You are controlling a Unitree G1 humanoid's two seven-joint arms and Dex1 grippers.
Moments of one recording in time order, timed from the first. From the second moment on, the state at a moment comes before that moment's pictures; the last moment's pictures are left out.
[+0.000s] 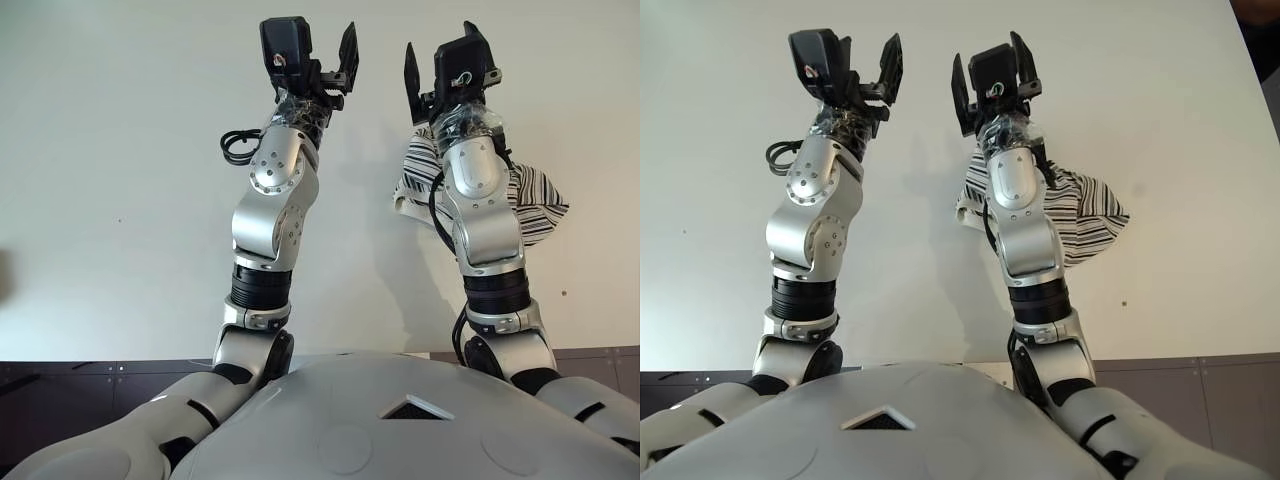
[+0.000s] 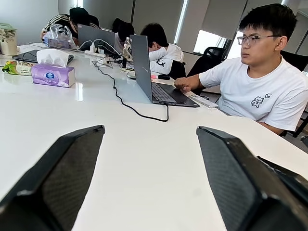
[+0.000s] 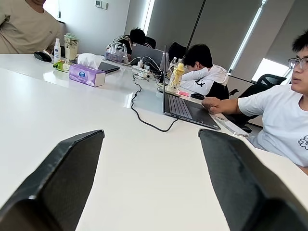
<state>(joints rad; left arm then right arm) -0.28 -0.07 -0.11 -0.13 -0.22 0.38 0.10 -0.29 -0.01 0.19 -0.07 -0.22 0.29 -0.05</state>
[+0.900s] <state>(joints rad) -0.49 0.00 -0.29 0.21 0.34 -0.01 0.17 -0.40 -0.09 0.10 0.09 -0.23 0.21 -0.04</state>
